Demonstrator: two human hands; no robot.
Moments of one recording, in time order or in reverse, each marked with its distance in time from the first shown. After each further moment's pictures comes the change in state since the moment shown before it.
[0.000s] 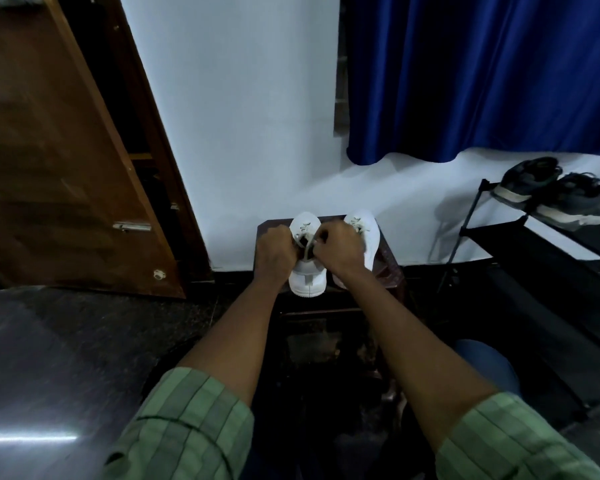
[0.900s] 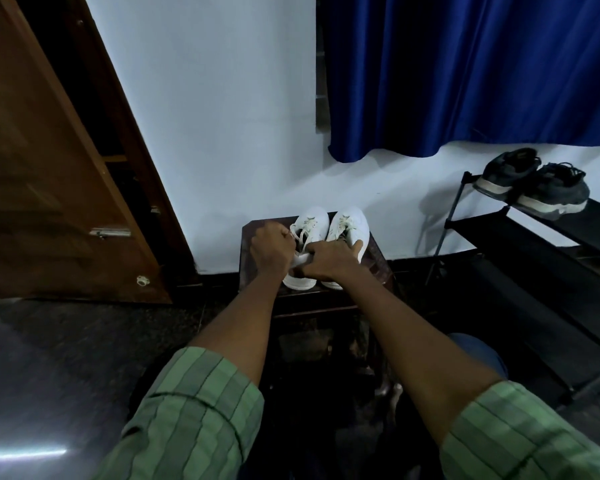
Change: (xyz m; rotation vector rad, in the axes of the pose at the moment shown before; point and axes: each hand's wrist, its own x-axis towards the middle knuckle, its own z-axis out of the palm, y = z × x) left_hand 0.020 0.012 0.034 -0.245 0.176 -0.088; right_hand 0.003 0.025 0.005 -0.309 -0.420 0.037
